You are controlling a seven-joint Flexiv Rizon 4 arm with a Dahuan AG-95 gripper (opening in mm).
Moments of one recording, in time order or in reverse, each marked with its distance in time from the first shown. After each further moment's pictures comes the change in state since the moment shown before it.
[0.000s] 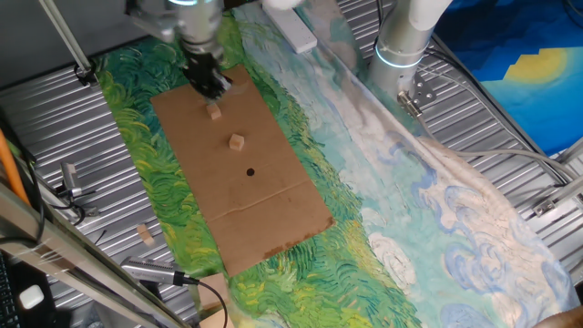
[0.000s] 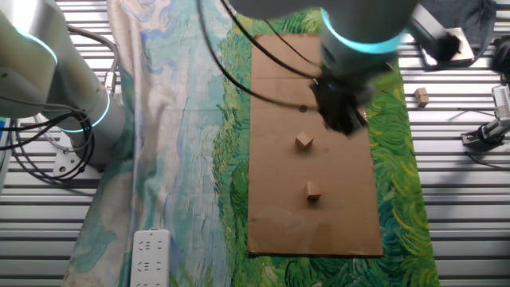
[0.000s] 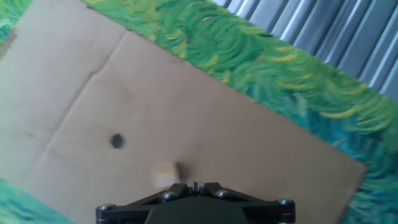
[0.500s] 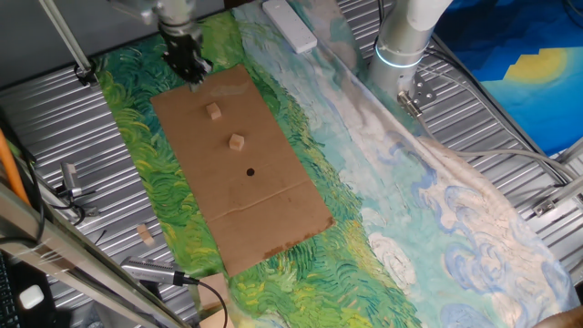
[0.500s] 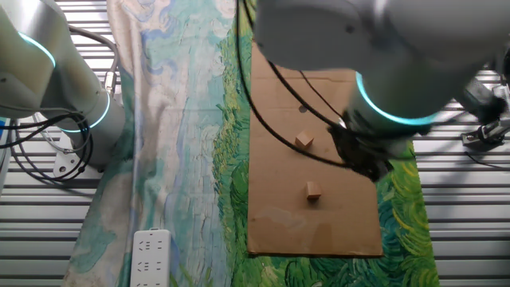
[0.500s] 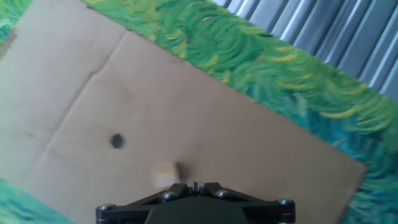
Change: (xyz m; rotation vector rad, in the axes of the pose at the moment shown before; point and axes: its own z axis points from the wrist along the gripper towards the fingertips) arm 0.015 -0.057 -0.009 -0.027 0.004 -0.066
